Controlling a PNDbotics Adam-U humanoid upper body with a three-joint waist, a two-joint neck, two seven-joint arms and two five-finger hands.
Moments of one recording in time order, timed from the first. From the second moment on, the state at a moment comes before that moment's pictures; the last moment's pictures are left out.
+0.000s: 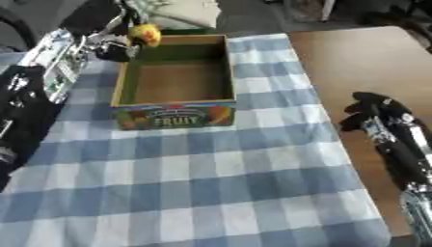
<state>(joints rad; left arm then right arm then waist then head) -1.07 0.38 -0.20 -0.98 -1.12 -0.12 -0.12 -0.32 -0.39 0.08 -1.64 -0.25 -0.19 0.09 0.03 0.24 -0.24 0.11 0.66</state>
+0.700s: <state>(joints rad) -1.02 0.37 -0.22 -1.05 -0.95 -0.18 -0.23 -0.32 -0.39 0.08 -1.64 -0.25 -0.19 0.09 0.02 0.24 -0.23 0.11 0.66</state>
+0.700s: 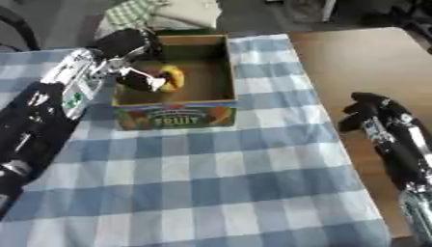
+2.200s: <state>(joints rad) -0.45 0.48 0.13 -1.63 0.07 0.17 0.17 -0.29 -0.39 0.06 -1.63 -0.25 -0.20 0.07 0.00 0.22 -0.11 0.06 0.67</state>
